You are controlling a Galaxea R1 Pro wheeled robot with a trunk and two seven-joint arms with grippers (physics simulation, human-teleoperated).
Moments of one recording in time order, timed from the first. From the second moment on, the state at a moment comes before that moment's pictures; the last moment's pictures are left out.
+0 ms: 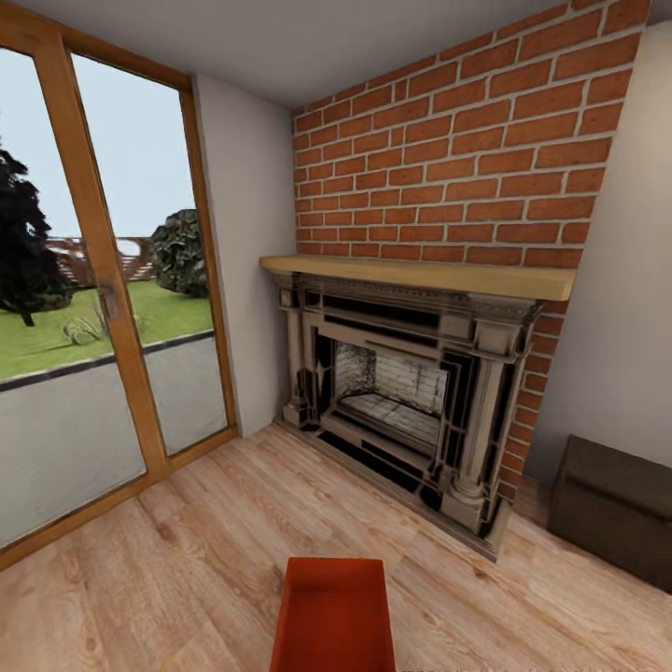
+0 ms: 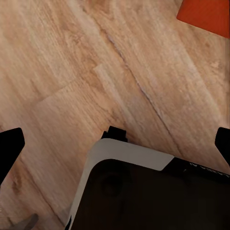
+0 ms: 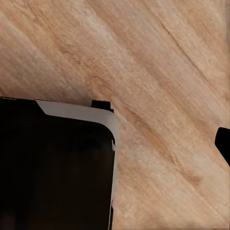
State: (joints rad) left arm -0.22 0.02 0.05 0.00 0.25 -0.09 0.10; right arm -0.11 -0.03 0.71 0.03 -0.60 -0.19 -0.02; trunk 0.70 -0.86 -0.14
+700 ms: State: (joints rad) left arm -0.22 0.02 0.05 0.00 0.25 -0.09 0.10; right arm -0.11 -0.03 0.72 0.03 -0.60 -0.19 -0.02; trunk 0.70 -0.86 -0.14
